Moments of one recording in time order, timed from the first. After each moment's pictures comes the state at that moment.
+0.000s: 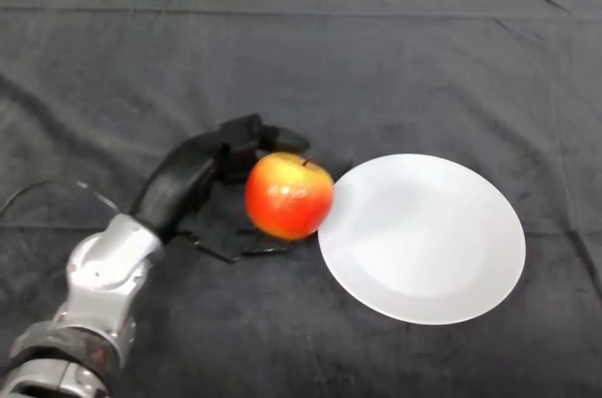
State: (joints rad) left arm -0.66 0.18 -0.22 1.14 -0.02 -0.95 -0.28; right arm -0.65 -0.49 -0.95 1.22 0.88 0.19 0.40
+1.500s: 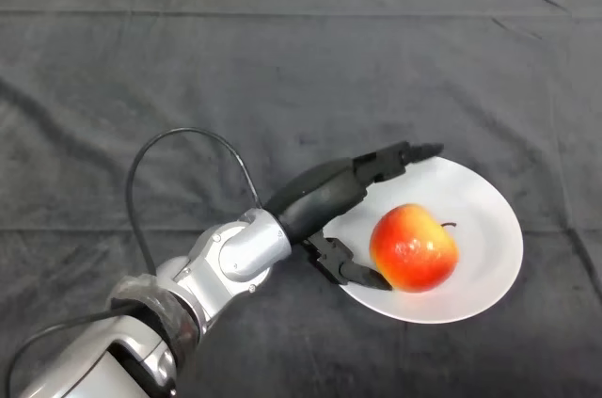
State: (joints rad) left arm -0.80 0.14 -0.70 1.11 0.13 -0.73 -0.01; right arm -0.65 -0.49 -0.95 1.22 0.88 0.20 0.40
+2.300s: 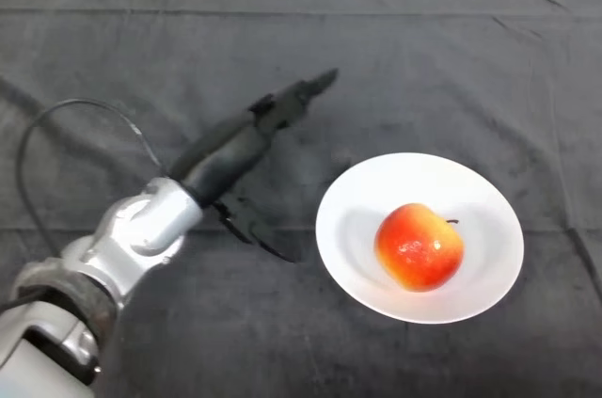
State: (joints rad) left arm -0.74 0.36 -0.53 1.11 0.12 -0.88 0.08; right arm -0.65 -0.49 -0.95 1.22 0.88 0.20 0.40
